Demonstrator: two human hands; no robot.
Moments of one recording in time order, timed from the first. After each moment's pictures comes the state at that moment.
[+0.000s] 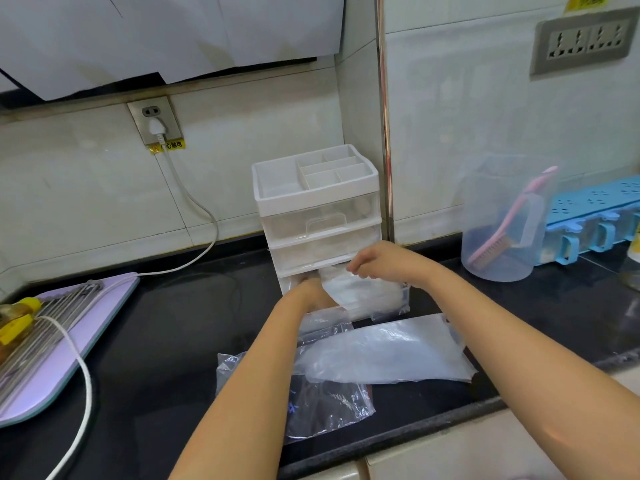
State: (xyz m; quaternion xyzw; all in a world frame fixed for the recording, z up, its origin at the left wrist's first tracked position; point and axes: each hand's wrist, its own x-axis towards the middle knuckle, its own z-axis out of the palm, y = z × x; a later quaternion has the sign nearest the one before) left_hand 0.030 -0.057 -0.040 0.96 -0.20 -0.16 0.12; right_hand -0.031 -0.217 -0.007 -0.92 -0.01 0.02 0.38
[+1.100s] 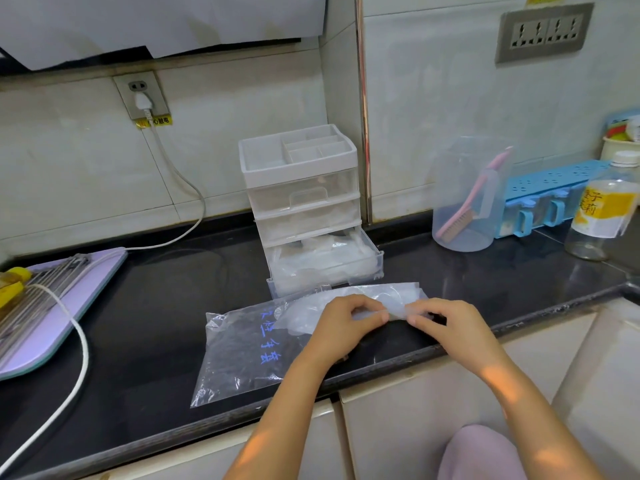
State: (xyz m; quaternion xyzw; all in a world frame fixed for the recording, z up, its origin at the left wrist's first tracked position) left_hand -0.110 -0.065 -0.095 0.82 -0.28 -0.11 0.49; right_hand -0.200 -0.243 -0.111 -0.87 0.07 -0.19 0.44
